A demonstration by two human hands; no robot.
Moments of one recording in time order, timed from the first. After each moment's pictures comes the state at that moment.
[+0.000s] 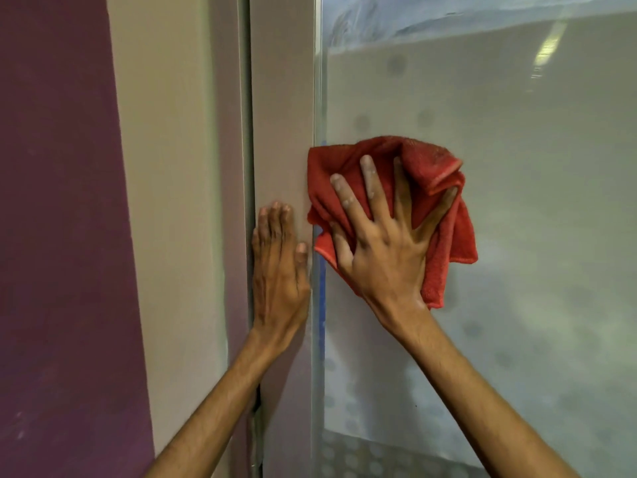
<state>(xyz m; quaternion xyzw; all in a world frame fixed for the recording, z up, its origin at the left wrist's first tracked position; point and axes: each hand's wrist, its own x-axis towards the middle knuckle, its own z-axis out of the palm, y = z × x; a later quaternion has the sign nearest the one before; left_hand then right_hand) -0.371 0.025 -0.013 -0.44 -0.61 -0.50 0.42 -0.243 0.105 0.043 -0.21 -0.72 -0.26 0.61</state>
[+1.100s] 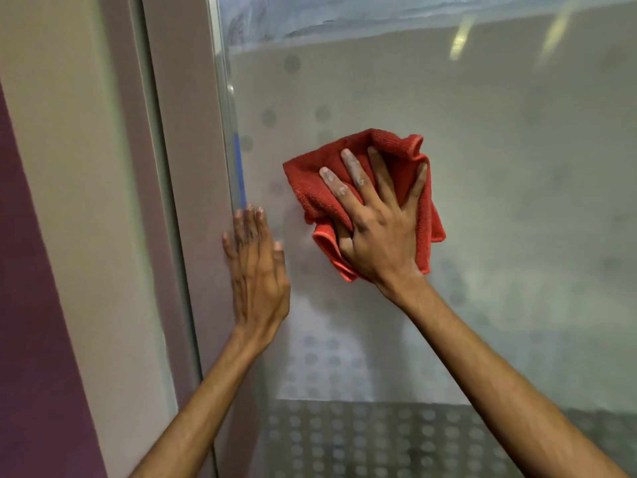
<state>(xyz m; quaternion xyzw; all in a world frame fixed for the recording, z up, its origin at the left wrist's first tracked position) -0.301 0.059 -0.025 -0.44 -0.63 -0.46 0.45 -0.142 0.154 0.046 -0.20 -0.72 -0.31 0.59</state>
